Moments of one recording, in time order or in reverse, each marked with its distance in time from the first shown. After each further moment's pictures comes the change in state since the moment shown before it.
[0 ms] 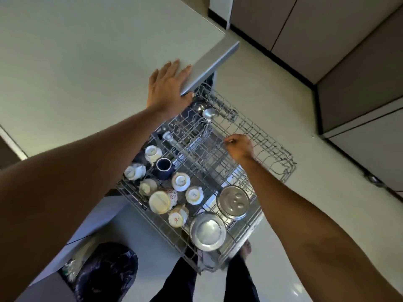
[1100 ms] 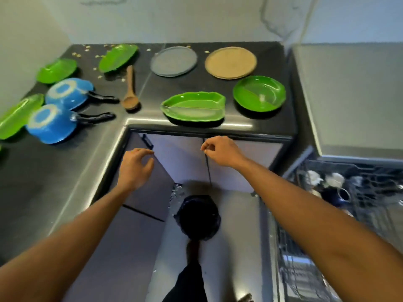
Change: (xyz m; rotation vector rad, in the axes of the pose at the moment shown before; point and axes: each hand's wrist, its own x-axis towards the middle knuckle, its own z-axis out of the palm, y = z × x) left_hand -0.778 -0.243 -0.148 -0.010 0.545 -1.026; right_hand -0.528 -0.254 0.324 -0.538 -0.828 -1.289
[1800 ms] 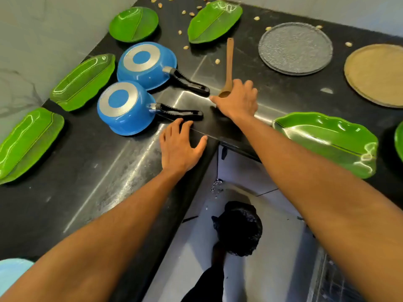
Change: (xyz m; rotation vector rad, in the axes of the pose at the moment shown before) left_hand 0.127 -0.184 -0.010 0.189 0.045 -0.362; right_hand 0.333 -0.216 0.124 -0.102 0.182 0.219
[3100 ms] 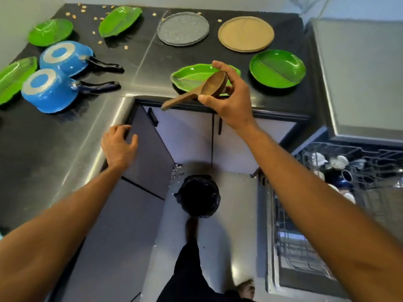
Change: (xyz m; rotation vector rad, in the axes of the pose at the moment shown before) left_hand -0.154 0.031 -0.003 -0.161 0.128 0.065; right_hand -0.267 0.209 -0.176 0.824 0.290 -0.361
